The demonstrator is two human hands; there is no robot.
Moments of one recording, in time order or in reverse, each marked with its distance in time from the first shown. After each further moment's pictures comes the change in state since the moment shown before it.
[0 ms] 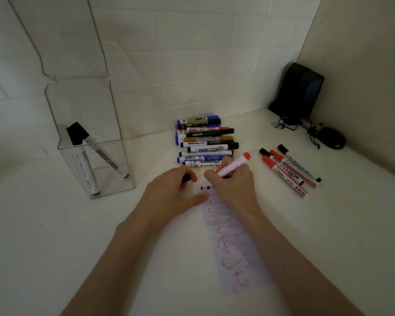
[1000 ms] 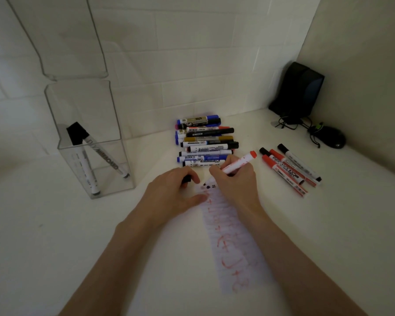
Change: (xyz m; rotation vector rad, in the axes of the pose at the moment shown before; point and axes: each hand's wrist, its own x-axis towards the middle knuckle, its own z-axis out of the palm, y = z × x) left_hand 0.000 0.000 -0.001 -0.015 -0.021 0.040; right_hand 0.003 0.000 -0.003 0.042 0.041 0.018
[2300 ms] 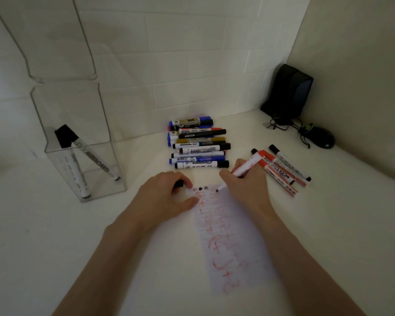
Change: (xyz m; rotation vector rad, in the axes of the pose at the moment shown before) left_hand 0.003 -0.011 0.004 0.030 -0.046 0.047; right_hand 0.006 0.014 -0.035 -0.091 0.042 0.021
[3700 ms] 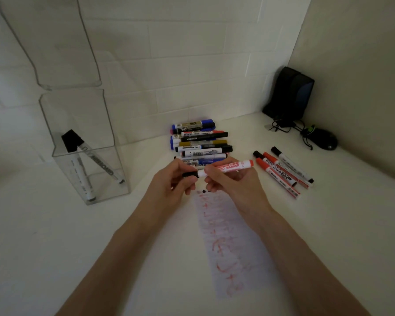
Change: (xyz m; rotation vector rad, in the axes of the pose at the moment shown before) left_hand 0.006 0.013 0.002 -0.646 0.237 0.168; right_hand -0.018 -0.026 -0.001 0.492 -0.295 0.006
